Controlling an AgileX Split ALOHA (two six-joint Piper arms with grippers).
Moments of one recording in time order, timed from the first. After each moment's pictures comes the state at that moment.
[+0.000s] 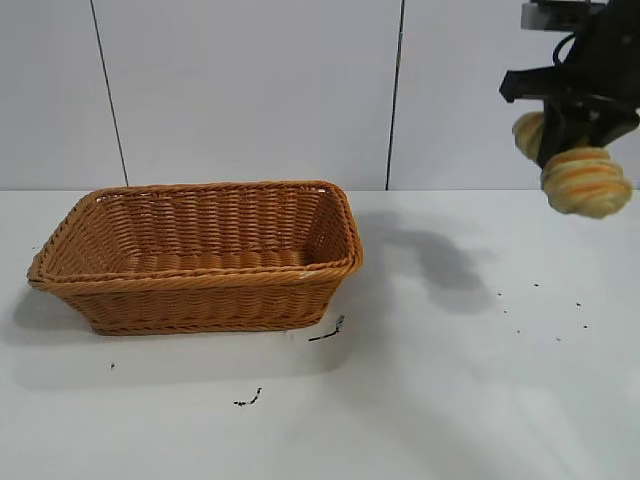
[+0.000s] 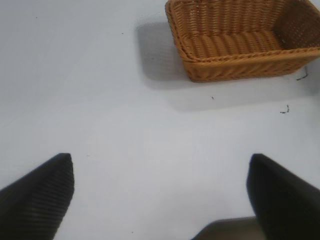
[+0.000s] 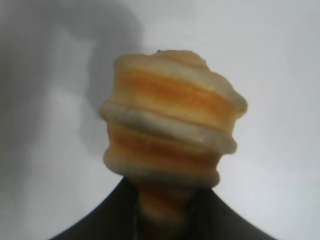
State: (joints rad) left arm -0.02 -0.01 -0.50 -0.04 1.07 0.08; right arm 0.17 1.94 -1.80 0.06 1.01 -0.09
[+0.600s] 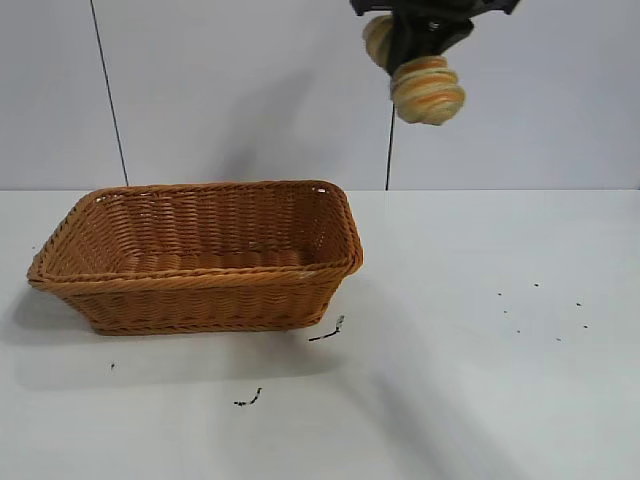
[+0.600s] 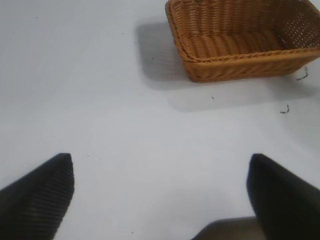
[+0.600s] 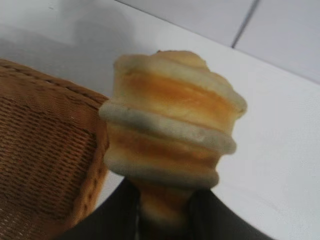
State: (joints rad) left arm -0.02 -0.01 -0.50 -0.04 1.07 0.08; right arm 0.52 2.30 -2.32 0.06 1.01 -0.41
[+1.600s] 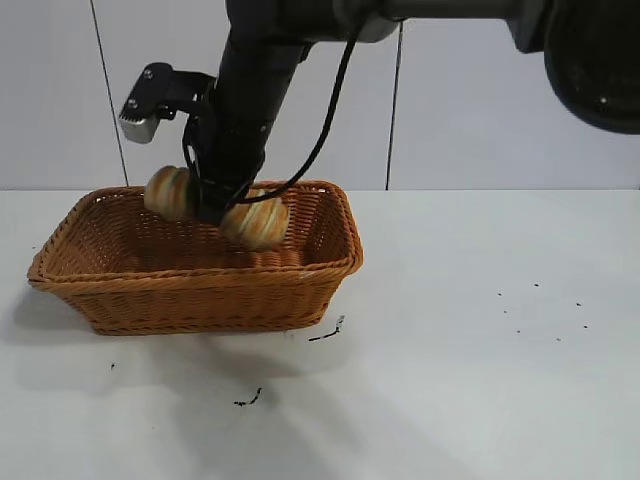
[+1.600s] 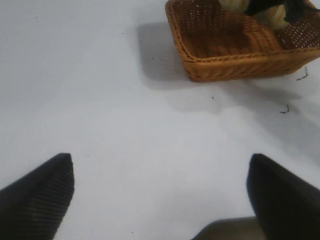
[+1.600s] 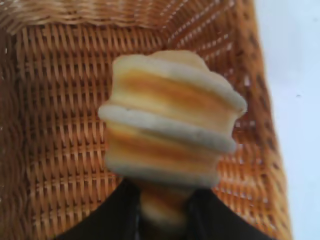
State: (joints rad) left arm -0.02 -0.01 -0.50 -0.04 1.07 0.08; right arm 0.64 2.52 -2.32 0.16 0.95 -0.98
